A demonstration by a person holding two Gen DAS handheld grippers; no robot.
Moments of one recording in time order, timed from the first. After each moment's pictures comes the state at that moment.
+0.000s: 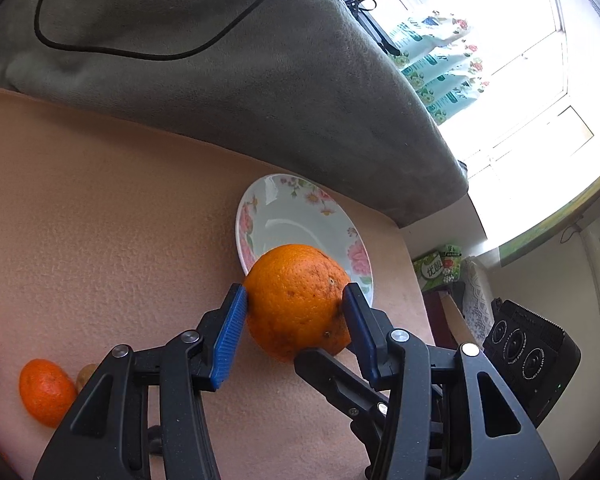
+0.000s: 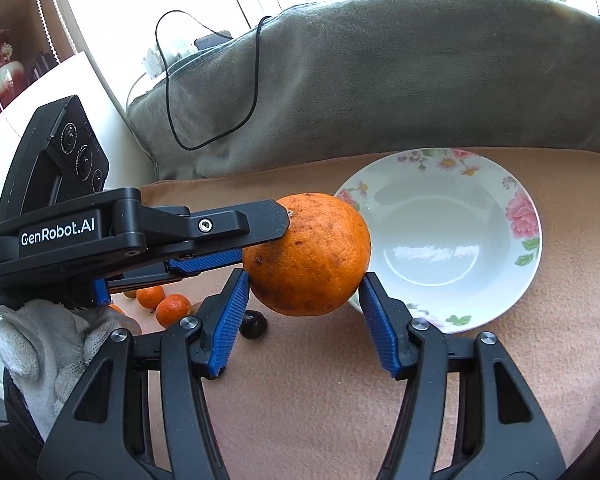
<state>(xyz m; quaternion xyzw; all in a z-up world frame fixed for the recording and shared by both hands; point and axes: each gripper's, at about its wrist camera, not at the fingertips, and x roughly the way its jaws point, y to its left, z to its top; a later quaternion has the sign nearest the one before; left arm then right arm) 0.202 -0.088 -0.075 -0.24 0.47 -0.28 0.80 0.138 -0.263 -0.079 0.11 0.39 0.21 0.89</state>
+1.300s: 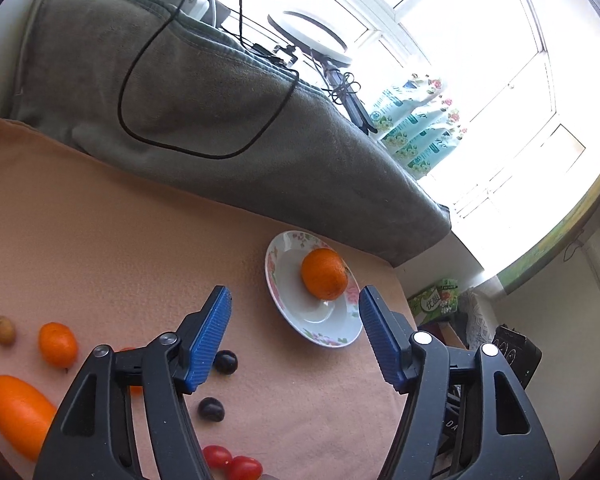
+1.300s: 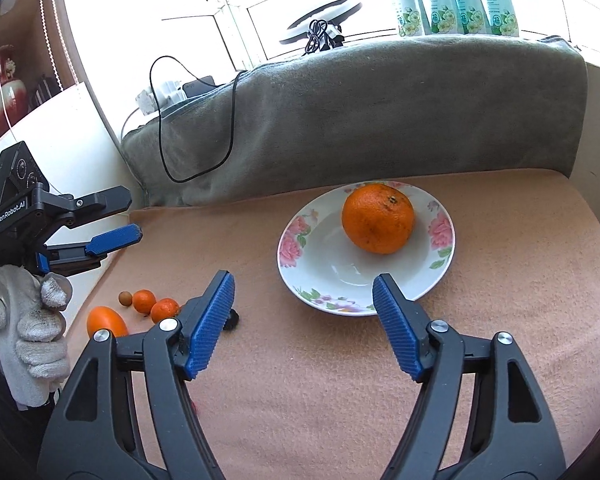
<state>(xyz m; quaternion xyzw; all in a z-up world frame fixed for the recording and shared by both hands) 0.146 -0.018 -0.020 -0.25 0.38 -0.24 0.86 0.091 -0.307 -0.049 0.11 0.34 0.17 0.92</state>
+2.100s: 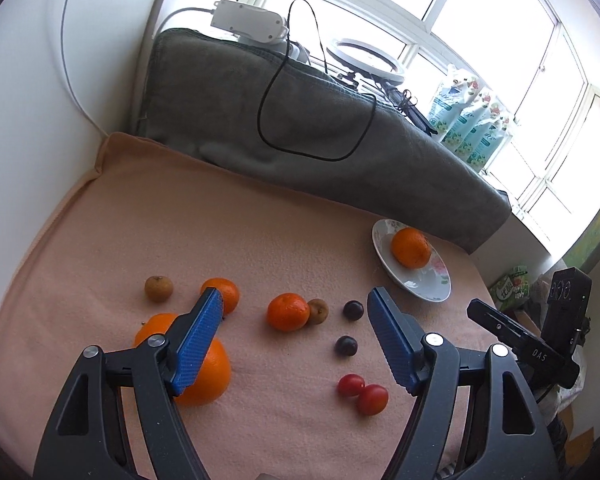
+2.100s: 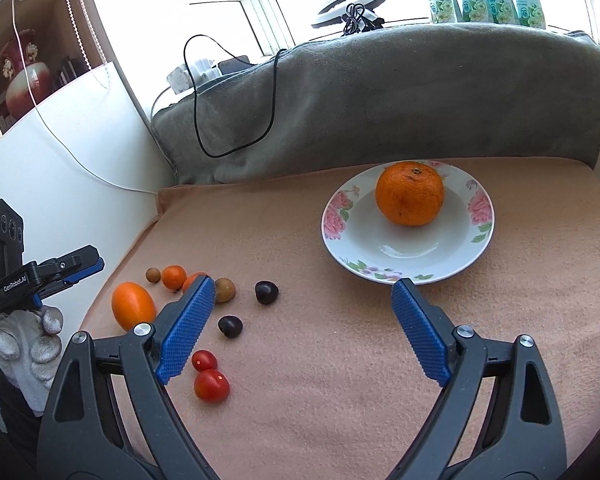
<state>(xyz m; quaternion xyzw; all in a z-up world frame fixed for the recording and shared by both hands) 0.064 0.049 -0.037 -0.17 0.36 -0.12 0.91 0.074 -0.283 -0.055 0.10 0.35 0.22 0.90</state>
